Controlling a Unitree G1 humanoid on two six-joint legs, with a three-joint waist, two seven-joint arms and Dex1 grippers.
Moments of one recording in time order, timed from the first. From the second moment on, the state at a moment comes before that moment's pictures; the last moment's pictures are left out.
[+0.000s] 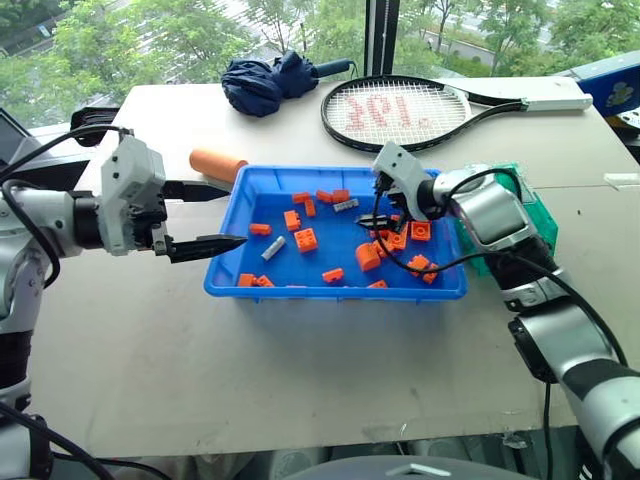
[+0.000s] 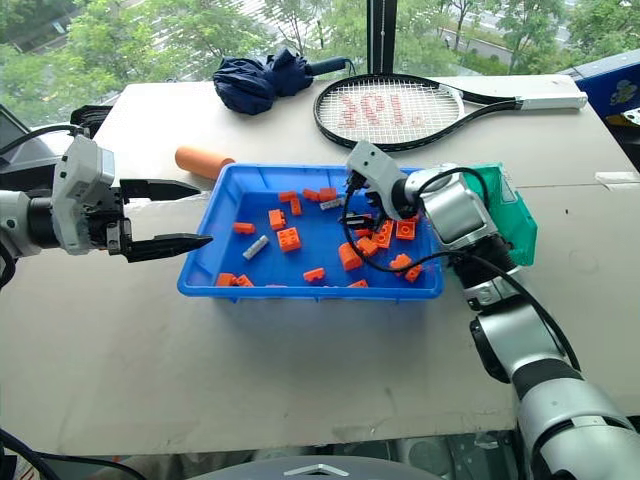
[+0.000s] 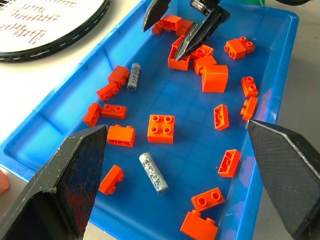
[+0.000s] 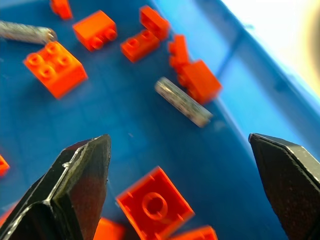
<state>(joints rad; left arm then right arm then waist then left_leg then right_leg) -0.36 1.11 0.27 -0.11 -0.58 0.53 -1.28 -1.01 -0.26 0.32 0.39 0.00 0.70 0.91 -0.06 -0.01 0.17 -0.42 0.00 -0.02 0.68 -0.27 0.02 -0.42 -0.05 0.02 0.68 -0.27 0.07</state>
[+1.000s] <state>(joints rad) -0.27 1.13 0.35 -0.13 -0.56 0.53 -1.26 -1.20 -0.06 0.33 0.98 -0.09 0.37 0.89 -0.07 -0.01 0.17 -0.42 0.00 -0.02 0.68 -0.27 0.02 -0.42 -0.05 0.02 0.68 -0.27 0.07</state>
